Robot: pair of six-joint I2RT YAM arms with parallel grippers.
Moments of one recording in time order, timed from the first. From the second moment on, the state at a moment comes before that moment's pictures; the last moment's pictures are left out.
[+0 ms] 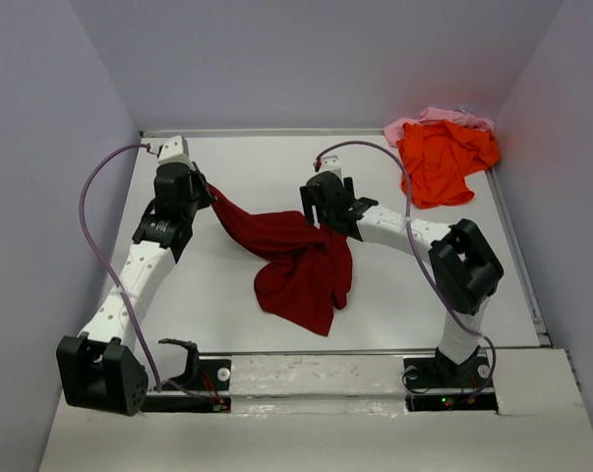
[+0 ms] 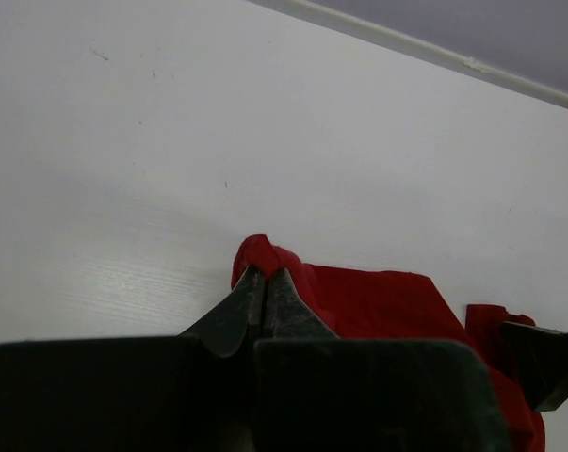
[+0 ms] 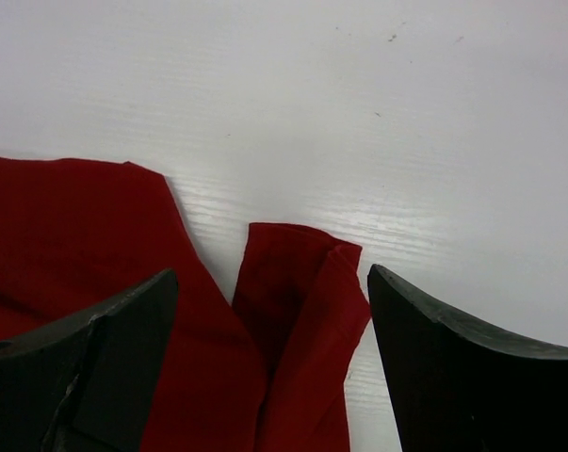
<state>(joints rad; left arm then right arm) -0.18 1.15 0.96 -0.20 -0.18 -0.37 0.72 1.85 1.33 -0.19 0.49 0.30</state>
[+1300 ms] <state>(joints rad) -0.18 1.11 0.96 -0.19 -0.17 -0.37 0.65 1.96 1.33 -0.31 0.54 0.48</state>
